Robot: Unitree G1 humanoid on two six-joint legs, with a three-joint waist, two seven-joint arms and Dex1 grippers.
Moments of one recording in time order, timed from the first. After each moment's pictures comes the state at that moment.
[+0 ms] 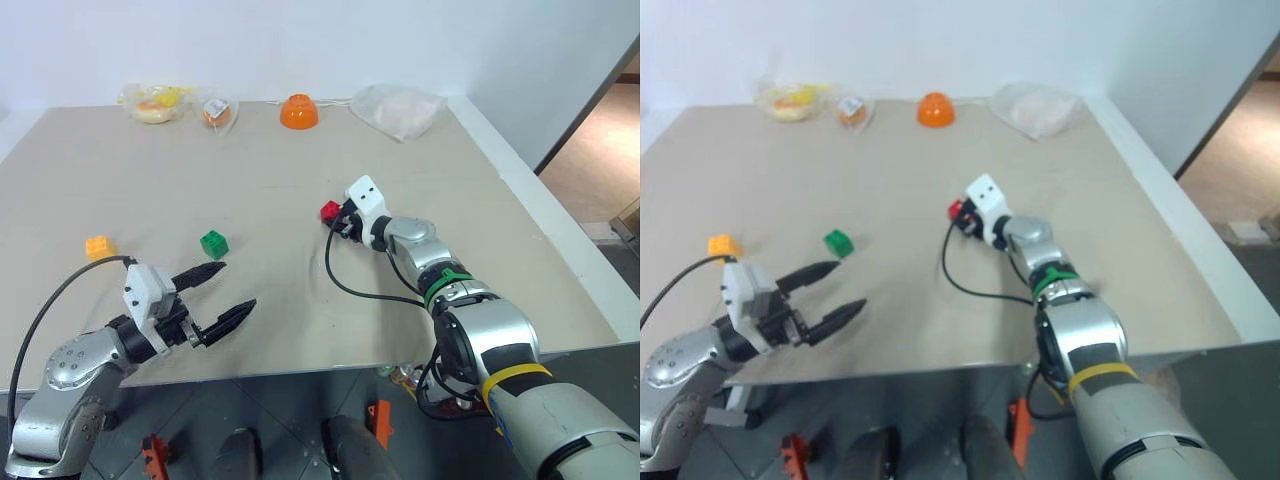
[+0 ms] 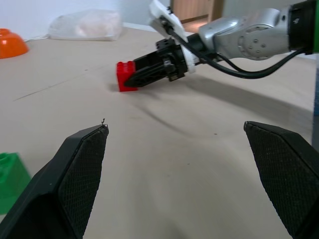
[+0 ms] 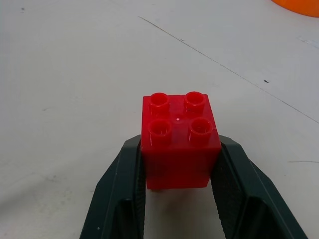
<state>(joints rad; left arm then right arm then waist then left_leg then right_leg) 0.09 0.56 0.22 -0.43 -0.61 0.24 -0.81 -1.17 -0.21 0.04 1.31 -0.10 -0.18 0.66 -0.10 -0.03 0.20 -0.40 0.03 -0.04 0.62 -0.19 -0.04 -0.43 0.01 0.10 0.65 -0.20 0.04</state>
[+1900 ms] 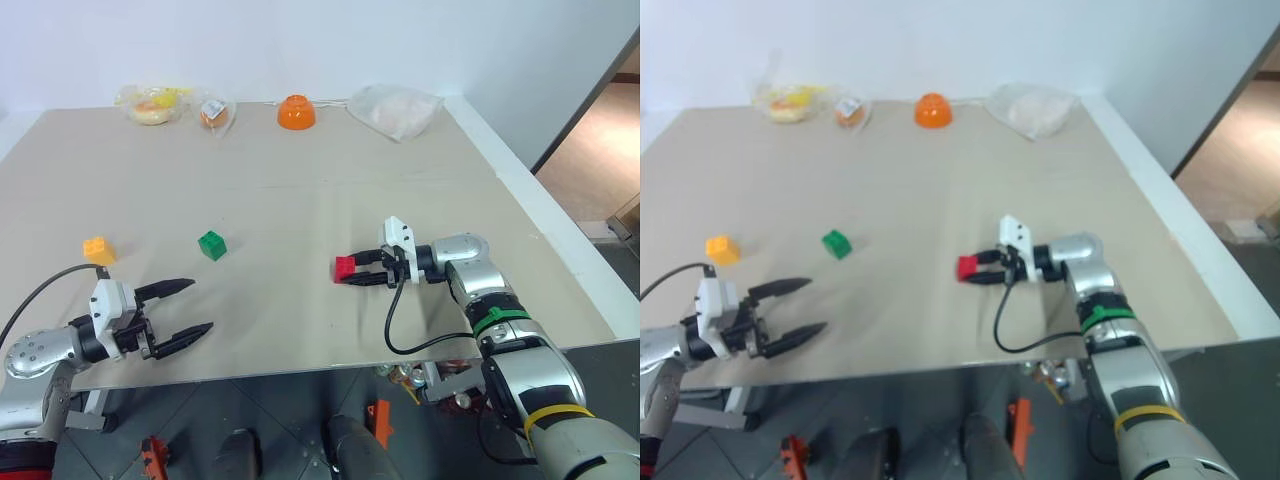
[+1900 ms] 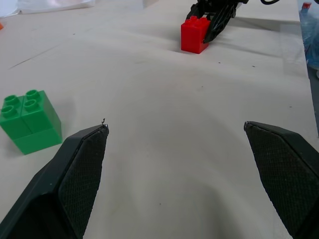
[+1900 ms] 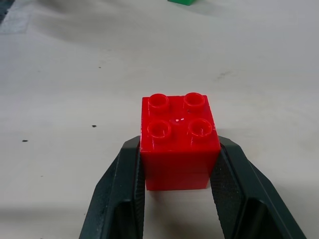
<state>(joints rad) -0.02 0.66 0.25 0.09 -0.51 -0.10 -1.25 -0.88 -0.43 0.15 0.89 0.10 -0.17 1.44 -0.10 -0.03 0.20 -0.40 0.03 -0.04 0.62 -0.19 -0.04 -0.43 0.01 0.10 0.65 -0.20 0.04</state>
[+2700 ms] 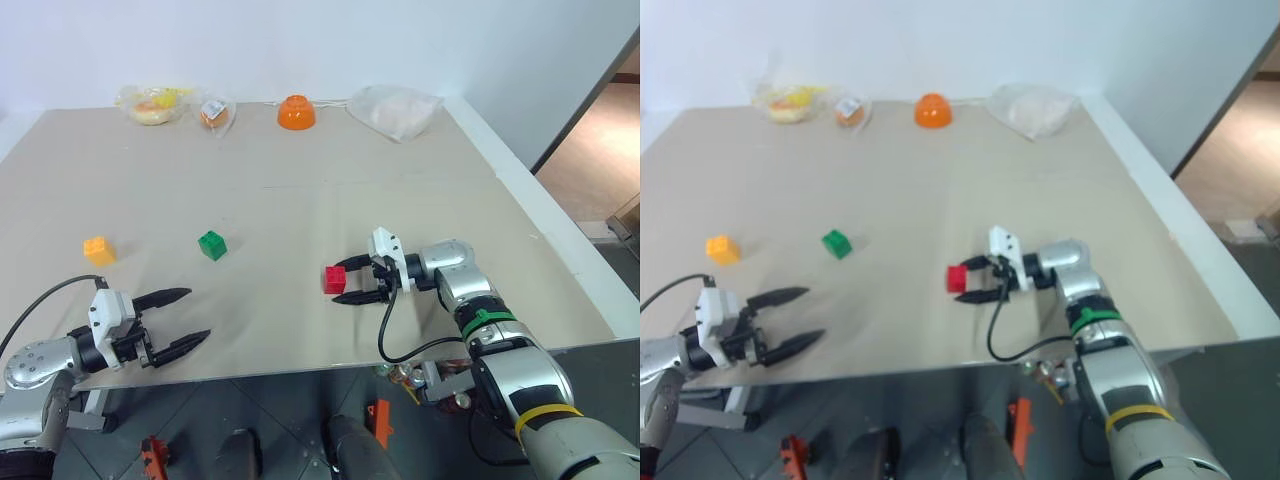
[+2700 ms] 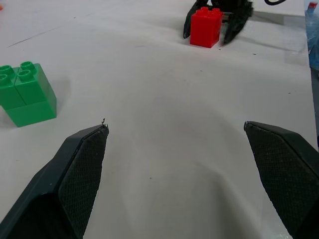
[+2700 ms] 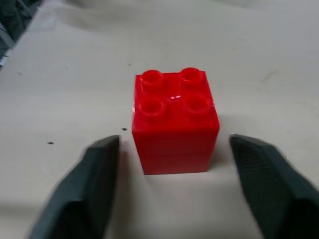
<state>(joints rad) 0.01 0.65 0.26 0.11 -0.51 -0.11 -1.21 -0.90 -0.38 0.16 0.96 0.06 -0.23 1.45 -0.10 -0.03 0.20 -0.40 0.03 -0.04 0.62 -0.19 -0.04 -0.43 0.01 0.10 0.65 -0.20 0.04</state>
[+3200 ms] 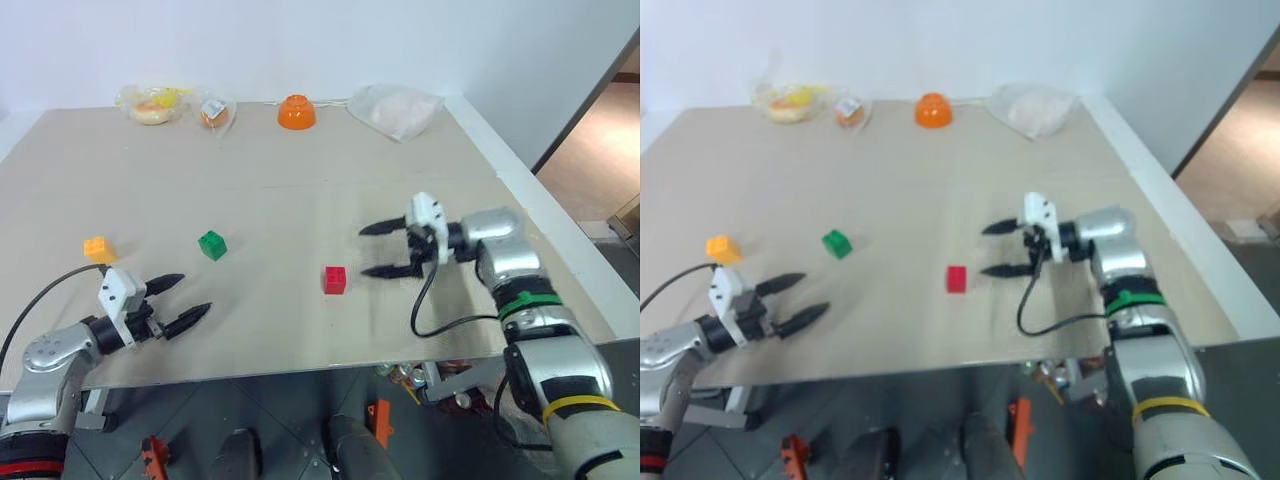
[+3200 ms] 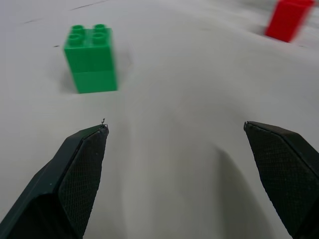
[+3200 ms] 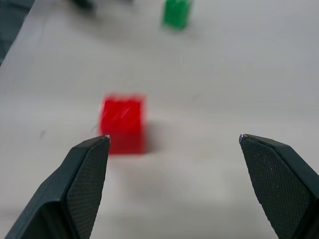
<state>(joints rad) -0.12 0.61 0.22 0.14 -0.45 0.07 -0.95 -1.01 -0.55 0.05 0.79 0.21 -0.08 1.52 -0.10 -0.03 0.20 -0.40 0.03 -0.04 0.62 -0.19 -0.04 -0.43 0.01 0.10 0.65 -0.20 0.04</state>
